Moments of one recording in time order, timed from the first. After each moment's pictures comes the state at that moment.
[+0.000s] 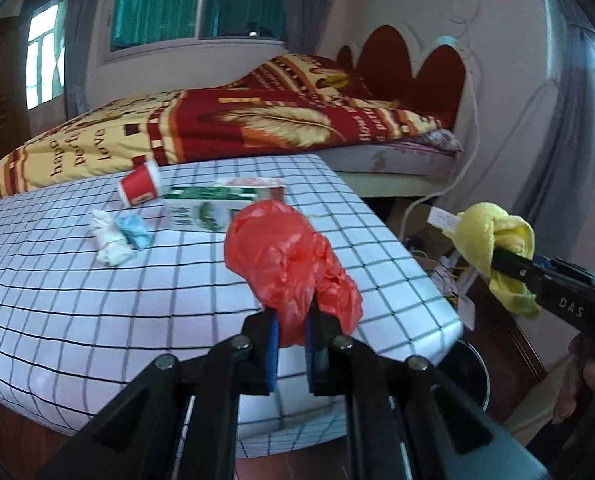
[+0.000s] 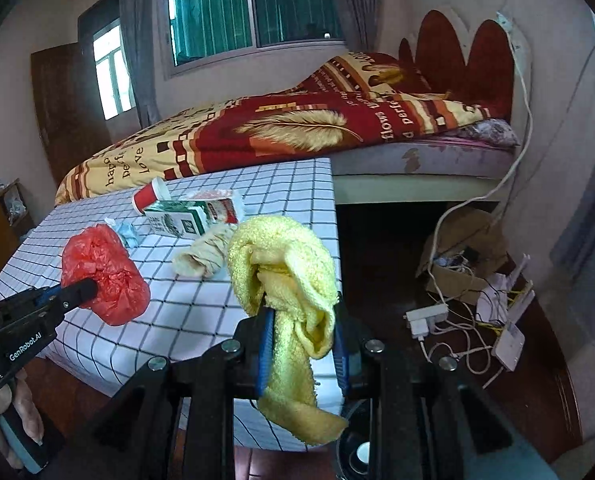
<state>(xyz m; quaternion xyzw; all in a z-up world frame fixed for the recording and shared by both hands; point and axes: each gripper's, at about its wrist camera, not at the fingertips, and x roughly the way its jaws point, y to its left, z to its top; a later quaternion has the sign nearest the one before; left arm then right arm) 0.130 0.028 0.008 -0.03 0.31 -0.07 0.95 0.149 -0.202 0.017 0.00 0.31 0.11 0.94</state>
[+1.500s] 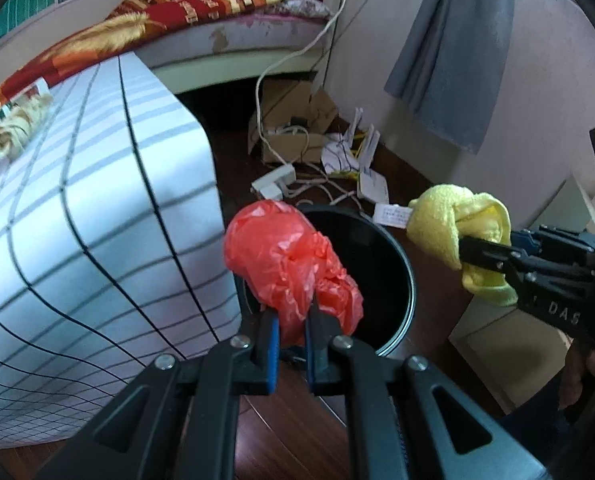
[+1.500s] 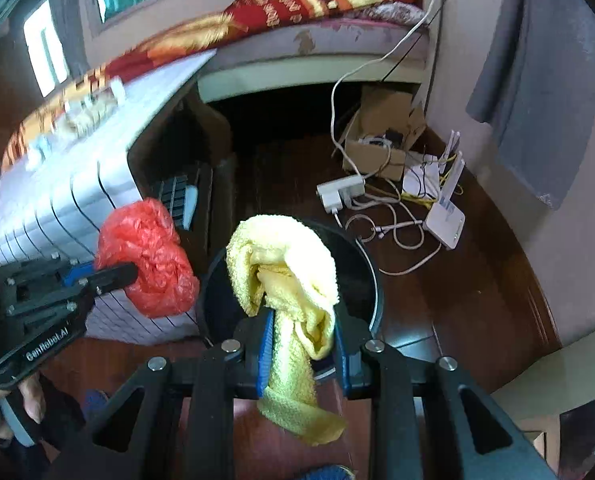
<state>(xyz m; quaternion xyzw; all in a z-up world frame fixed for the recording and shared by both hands) 0.103 -0.176 -0.117 0.06 0.45 -0.23 0.86 0.067 -0.369 -0.117 0.01 0.45 0.02 0.89</state>
